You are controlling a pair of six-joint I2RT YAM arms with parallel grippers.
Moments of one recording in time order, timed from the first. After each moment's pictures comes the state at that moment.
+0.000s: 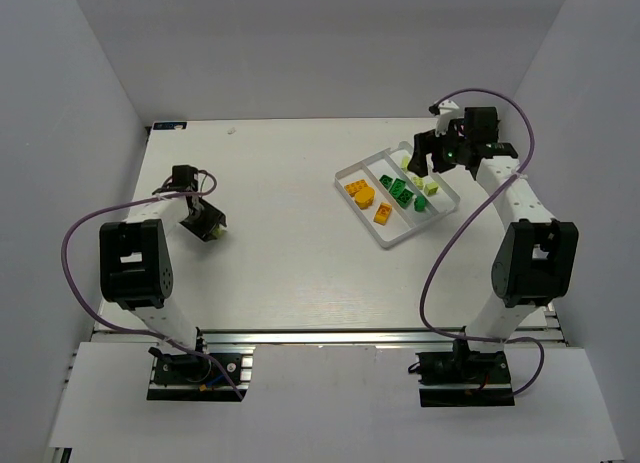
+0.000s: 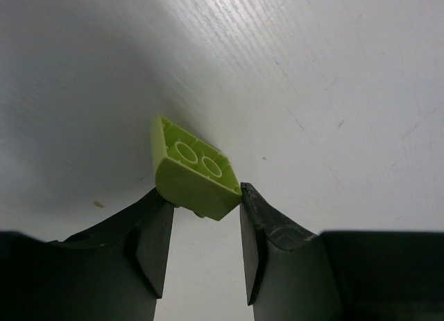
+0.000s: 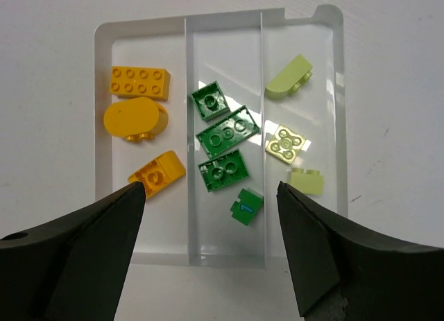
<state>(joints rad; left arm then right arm) 0.06 1.72 1.06 -0.52 0.01 -0.86 0.04 1.72 1.47 -0.46 -0.46 -0.24</state>
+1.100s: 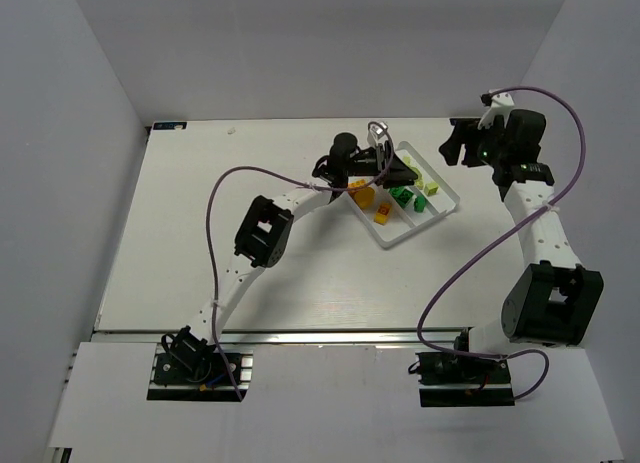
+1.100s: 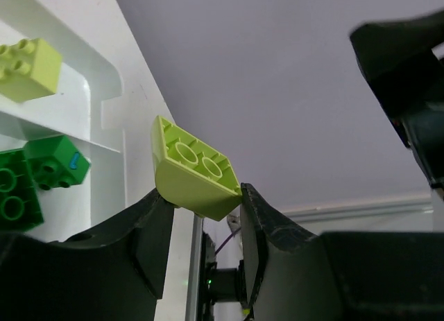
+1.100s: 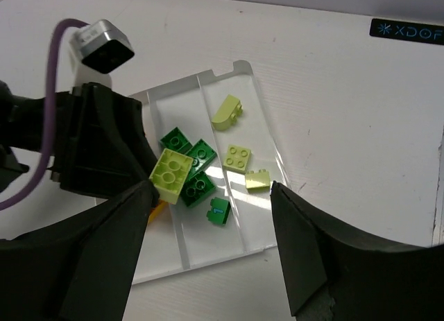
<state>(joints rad) -0.64 2.73 2.31 0.46 0.91 -1.28 -0.09 1.47 1.30 -0.26 -0.43 -0.04</state>
